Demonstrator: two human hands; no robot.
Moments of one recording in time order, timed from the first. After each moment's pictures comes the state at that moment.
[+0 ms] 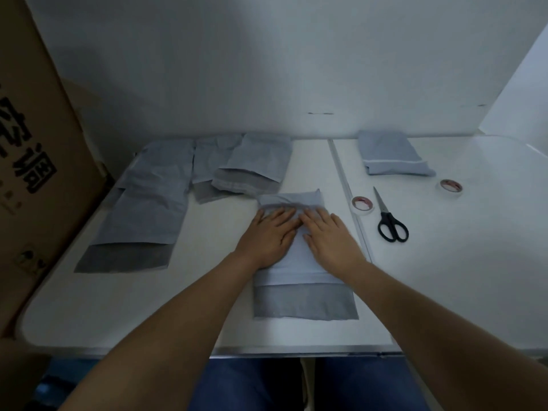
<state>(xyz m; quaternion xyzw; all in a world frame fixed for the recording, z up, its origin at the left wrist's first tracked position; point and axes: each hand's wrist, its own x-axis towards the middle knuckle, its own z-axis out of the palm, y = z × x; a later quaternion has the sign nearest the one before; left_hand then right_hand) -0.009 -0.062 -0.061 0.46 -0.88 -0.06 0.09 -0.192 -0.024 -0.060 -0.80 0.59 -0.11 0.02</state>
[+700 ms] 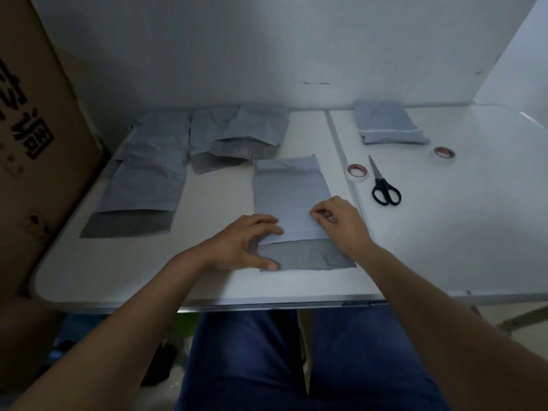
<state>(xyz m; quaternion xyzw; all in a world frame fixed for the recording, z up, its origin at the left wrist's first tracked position) 0.060 0.021 -0.033 0.40 -0.87 -0.28 0.07 -0.204 0.027 -0.054 -0.69 0.62 -0.33 0.20</state>
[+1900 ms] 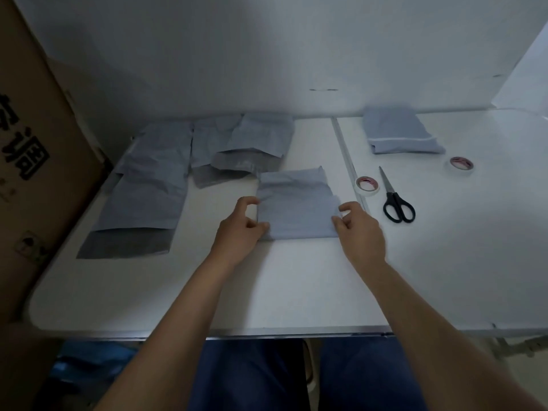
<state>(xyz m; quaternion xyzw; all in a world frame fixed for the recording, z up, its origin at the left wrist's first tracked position) 0.028 -0.008 -0.019 0.64 -0.62 -0.35 0.27 -0.205 0.009 -0.052 -0.55 0.74 -0.34 0.16</state>
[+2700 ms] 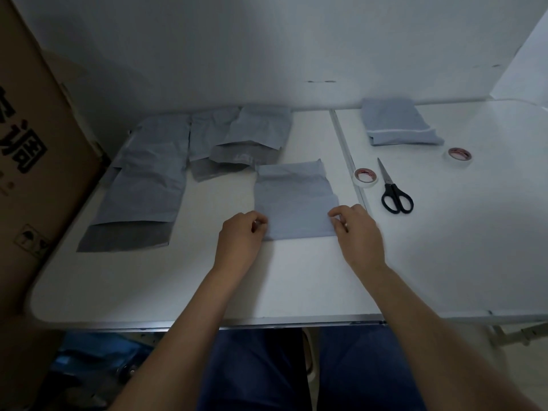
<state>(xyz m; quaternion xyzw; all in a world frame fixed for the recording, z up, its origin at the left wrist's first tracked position) 0.022 0.014 -0.032 0.65 -0.69 -0.21 0.25 -0.204 0.027 -0.064 -0.63 0.69 -0.34 0.08</state>
